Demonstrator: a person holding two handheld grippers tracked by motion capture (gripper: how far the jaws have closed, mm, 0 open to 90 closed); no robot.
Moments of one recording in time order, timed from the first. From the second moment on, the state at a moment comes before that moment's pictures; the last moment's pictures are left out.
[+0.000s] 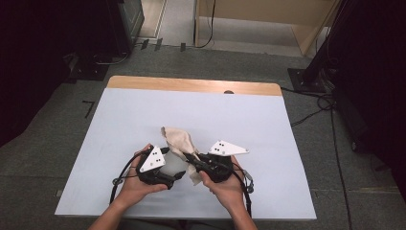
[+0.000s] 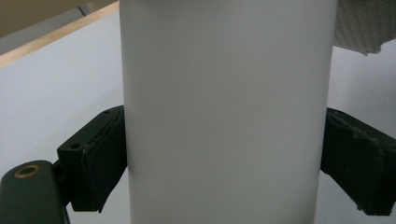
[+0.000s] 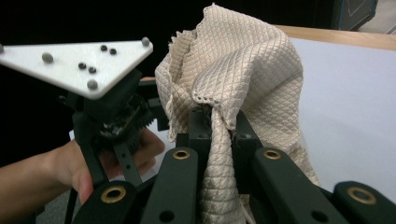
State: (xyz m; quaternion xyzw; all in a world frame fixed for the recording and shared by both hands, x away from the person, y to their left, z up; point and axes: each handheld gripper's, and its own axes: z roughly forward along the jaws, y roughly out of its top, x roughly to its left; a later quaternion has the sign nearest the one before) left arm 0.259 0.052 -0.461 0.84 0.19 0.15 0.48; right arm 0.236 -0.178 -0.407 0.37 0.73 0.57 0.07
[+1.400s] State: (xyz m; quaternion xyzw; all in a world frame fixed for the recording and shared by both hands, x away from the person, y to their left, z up) left arm 0.256 0.055 -0.464 0.84 0.18 0.16 0.49; right arm 0.243 -0.179 -0.408 0.38 0.70 0.60 0.01
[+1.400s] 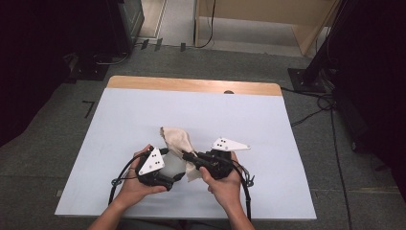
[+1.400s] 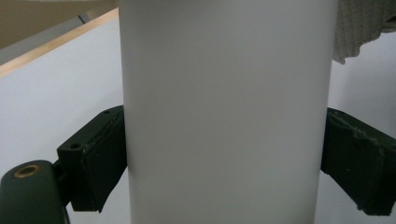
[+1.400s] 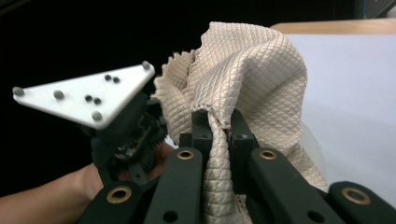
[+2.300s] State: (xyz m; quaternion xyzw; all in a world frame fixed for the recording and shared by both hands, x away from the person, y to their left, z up) left arm 0.254 0.056 -0.465 0.84 0.16 0.17 0.49; right arm 0.243 -0.172 -0.418 0.40 0.70 0.59 0.08
